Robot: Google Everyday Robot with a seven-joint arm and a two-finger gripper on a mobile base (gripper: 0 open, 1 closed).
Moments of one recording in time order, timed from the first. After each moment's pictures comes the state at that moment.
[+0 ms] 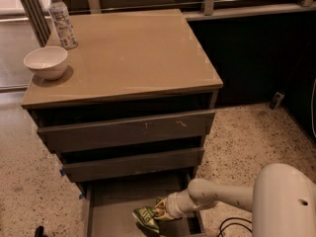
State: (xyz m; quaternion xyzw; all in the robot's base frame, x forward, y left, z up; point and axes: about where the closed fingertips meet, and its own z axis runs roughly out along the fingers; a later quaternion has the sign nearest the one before) arm 0.466 0.004 0.240 -0.66 0.63 0.29 0.27
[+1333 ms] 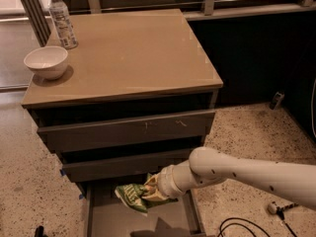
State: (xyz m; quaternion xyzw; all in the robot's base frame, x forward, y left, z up) arm 0.445 0.038 0.510 -0.65 0.64 0.29 0.30
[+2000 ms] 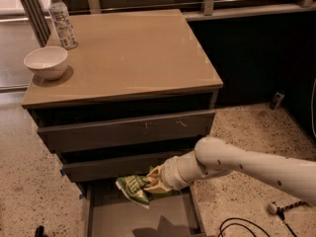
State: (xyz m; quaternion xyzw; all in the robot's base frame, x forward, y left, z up) arm 0.456 0.030 0.544 -0.63 0.65 0.31 0.30
